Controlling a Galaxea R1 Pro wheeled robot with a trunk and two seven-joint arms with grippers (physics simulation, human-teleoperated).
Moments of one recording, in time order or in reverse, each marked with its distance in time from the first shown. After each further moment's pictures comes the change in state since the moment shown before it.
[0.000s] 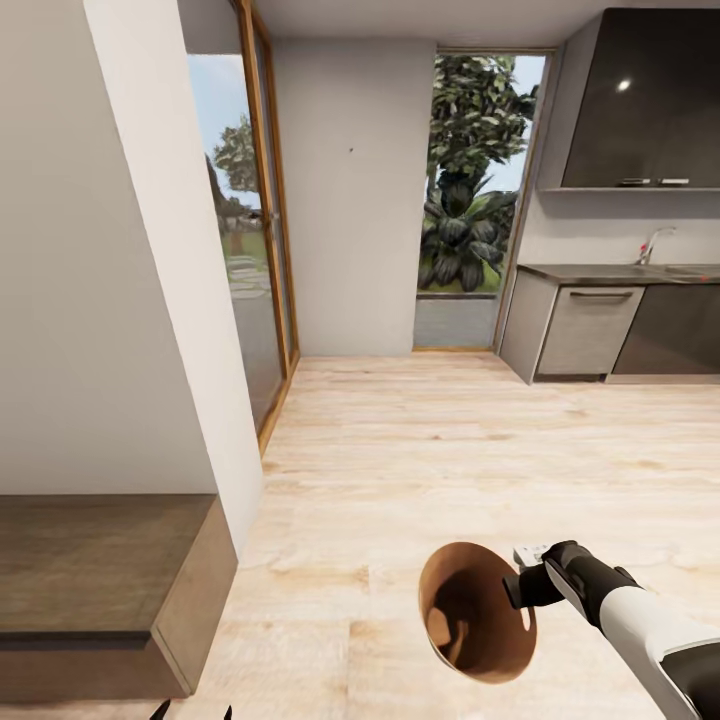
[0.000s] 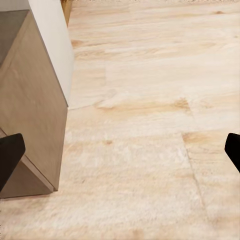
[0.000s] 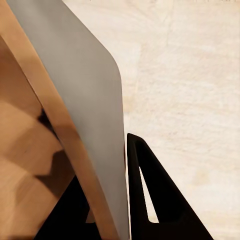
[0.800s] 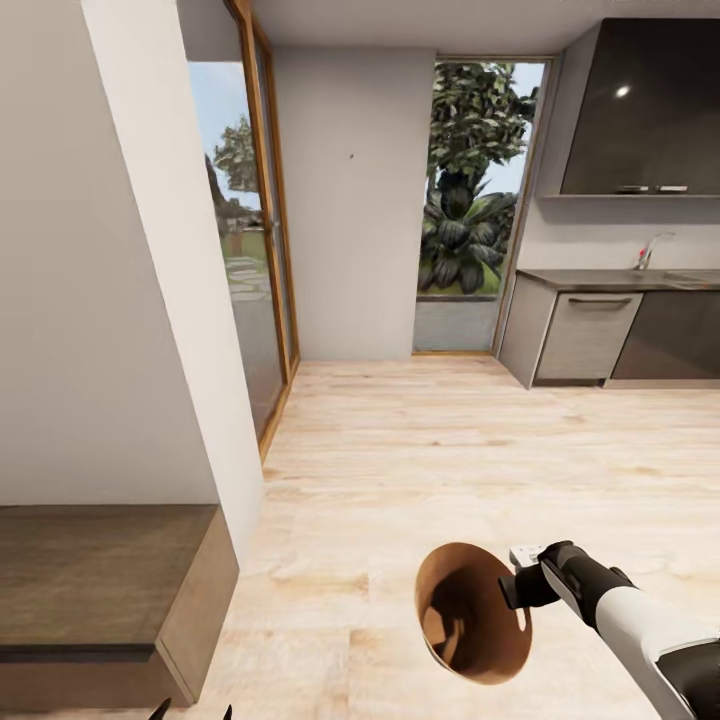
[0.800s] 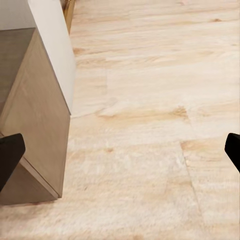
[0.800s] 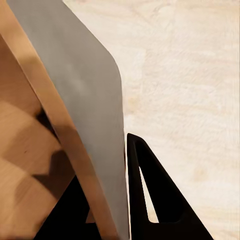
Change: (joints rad) left arm 0.000 0.000 0.000 -0.002 0.000 0.000 0.000; right arm 0.000 0.012 0.002 0.003 -0.004 0.001 0.001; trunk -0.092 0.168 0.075
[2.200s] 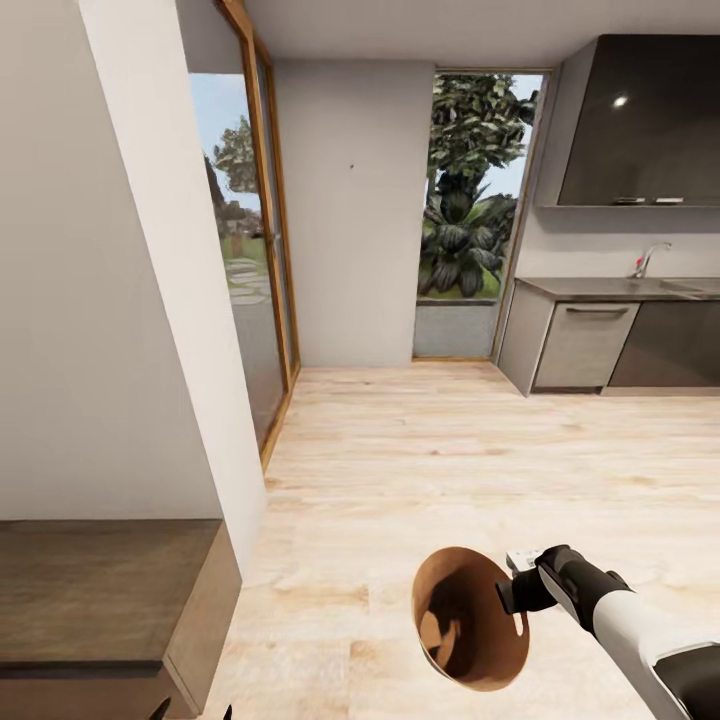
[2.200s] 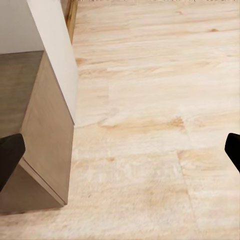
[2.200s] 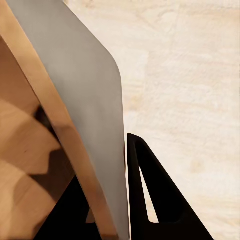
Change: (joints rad) left arm 0.000 0.000 0.000 -0.001 0.000 0.000 0.000; right arm 0.011 0.010 -0.001 0.000 0.005 -0.003 0.002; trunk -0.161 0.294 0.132
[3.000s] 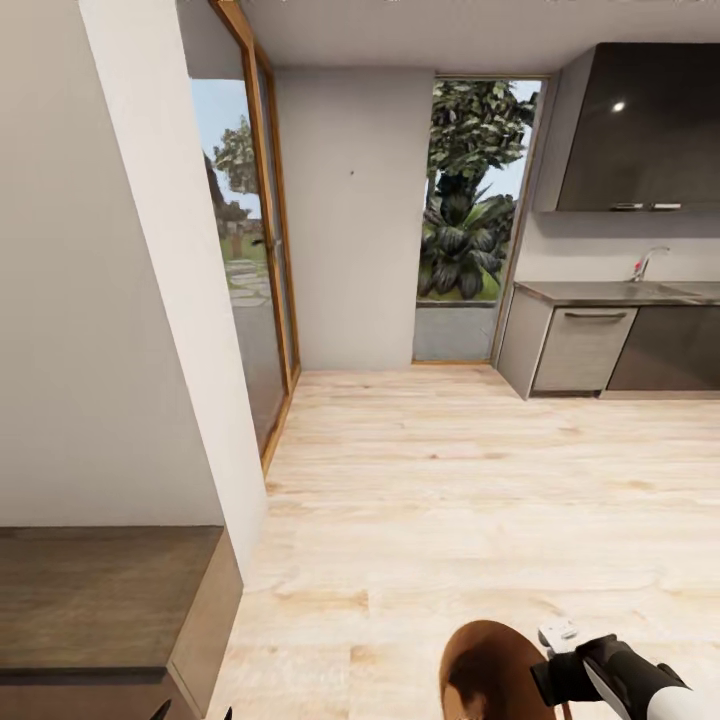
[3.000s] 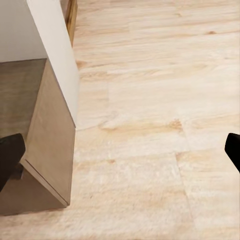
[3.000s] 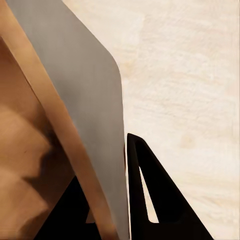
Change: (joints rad) left arm -0.001 0.000 -0.001 0.007 -0.003 0.000 0.000; right arm 0.222 -0.069 0.010 -0.010 0.018 -0.228 0.030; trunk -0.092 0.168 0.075
